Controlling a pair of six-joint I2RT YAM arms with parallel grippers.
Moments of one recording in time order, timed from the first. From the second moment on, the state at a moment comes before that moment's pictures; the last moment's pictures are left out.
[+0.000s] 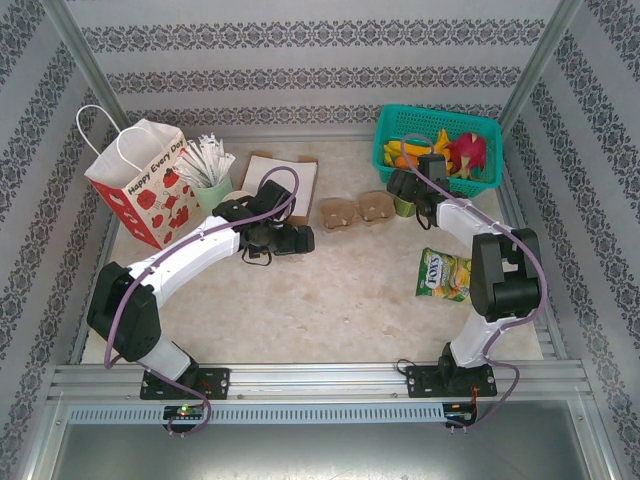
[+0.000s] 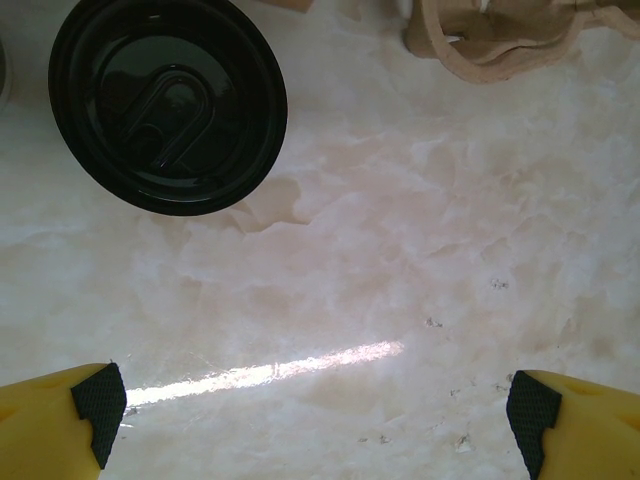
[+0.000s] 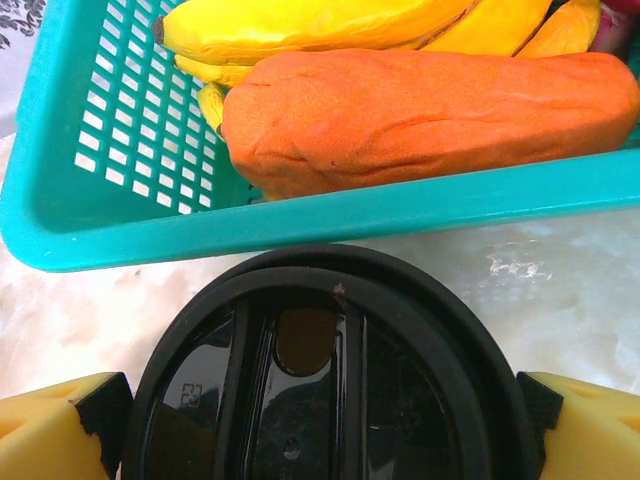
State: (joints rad) left arm -0.59 1.56 1.25 -0.82 0.08 -0.66; right arm 0.11 1.74 1.12 -0.10 0.08 0.46
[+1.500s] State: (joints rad) left arm 0.41 1.35 1.60 -0.99 -0.18 -0.53; right arm 0.49 1.32 1.04 -0.18 0.41 0.43
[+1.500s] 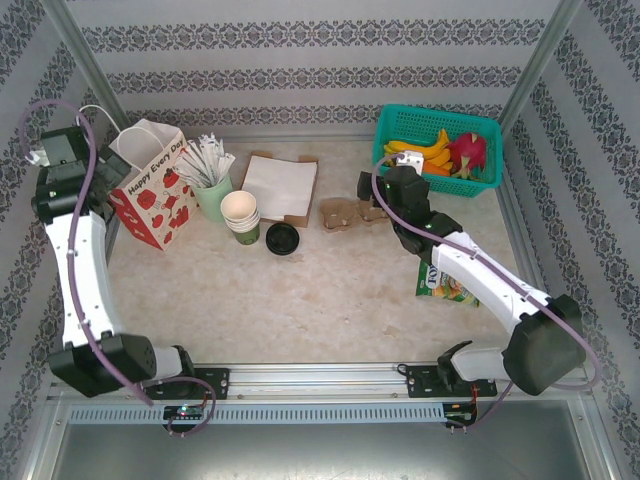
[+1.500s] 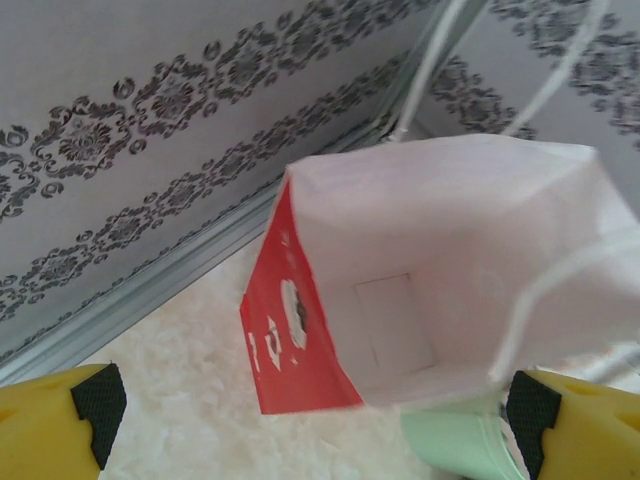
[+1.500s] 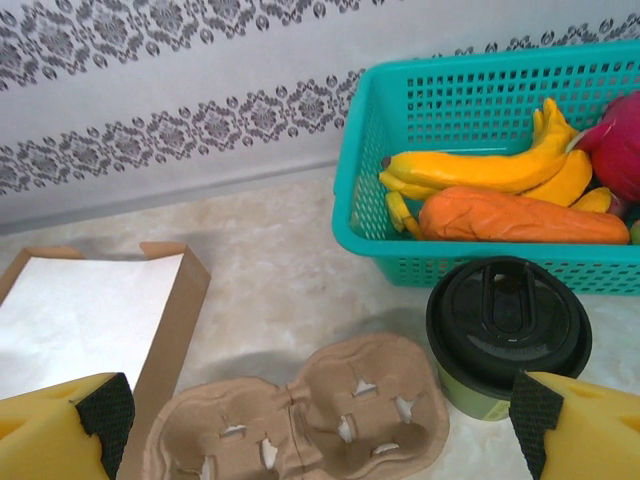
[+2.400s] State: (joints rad) left arm 0.46 1.57 1.64 -0.98 -0.06 -0.60; right arm 0.41 1.05 0.81 -0.09 0.43 0.43
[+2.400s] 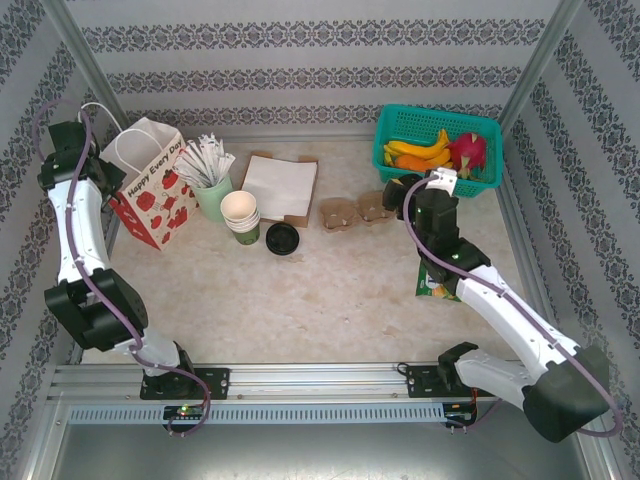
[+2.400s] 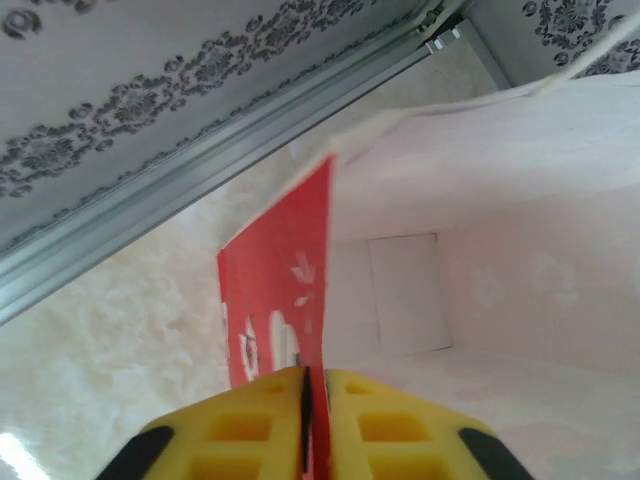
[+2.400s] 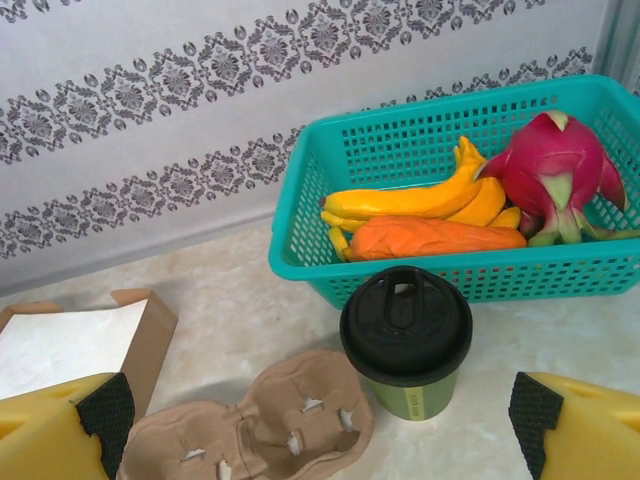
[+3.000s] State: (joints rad) left arm 0.51 1.21 1.53 -1.13 -0.03 -0.56; right arm 0.37 1.11 0.82 -0.06 0.32 0.45
